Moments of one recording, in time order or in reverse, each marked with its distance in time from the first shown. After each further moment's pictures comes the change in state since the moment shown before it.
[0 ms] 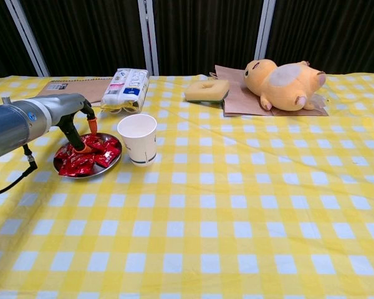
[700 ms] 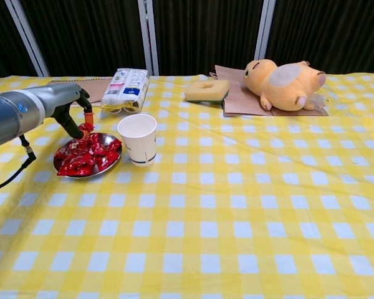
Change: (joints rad) left arm 0.008 0.058 0.006 -0.102 0.041 0.053 -0.062; right arm -0.005 -0.003 0.008 0.004 0.004 0.015 -0.001
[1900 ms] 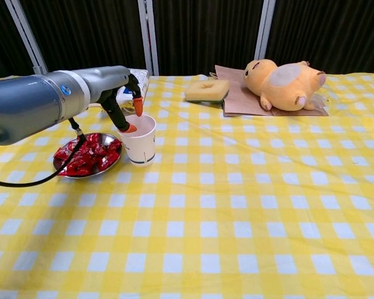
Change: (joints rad) left arm -0.134 -0.015 0.001 -0.151 -0.023 0.072 0.044; right arm -0.002 0.000 0.003 0.005 0.001 0.005 0.009
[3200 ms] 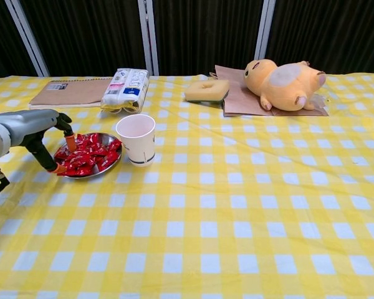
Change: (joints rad) left arm 0.197 0.085 0.174 0.028 0.049 -0.017 -0.129; right arm -0.007 -0.003 -0.001 -0.001 -0.003 0.014 -0.011
